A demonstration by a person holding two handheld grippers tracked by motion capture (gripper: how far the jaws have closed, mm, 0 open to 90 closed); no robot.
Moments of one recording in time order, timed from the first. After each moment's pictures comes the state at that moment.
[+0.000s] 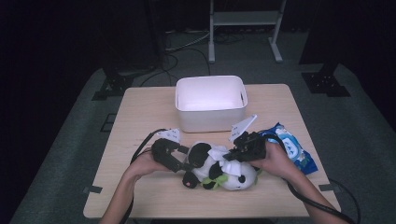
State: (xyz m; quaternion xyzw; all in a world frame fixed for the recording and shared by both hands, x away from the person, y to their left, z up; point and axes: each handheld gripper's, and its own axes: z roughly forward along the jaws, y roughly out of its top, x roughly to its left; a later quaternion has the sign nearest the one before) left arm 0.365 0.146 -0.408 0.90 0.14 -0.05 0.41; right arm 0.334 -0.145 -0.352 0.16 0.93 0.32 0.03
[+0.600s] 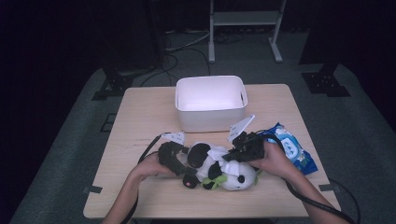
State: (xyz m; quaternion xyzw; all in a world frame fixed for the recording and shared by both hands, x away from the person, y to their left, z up) left arm 0.378 0.135 -0.445 0.88 0.14 -0.11 0.45; right arm 0.338 -0.140 -0.355 0.16 0.94 0.31 0.03
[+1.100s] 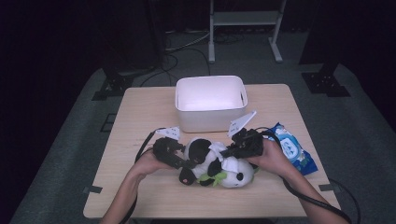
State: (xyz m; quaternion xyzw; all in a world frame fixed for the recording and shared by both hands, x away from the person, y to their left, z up) left arm 0.368 0.149 -0.398 0.88 0.15 -0.06 0.45; right arm 0.344 -0.140 -0.349 0.16 0.92 0.34 0.02
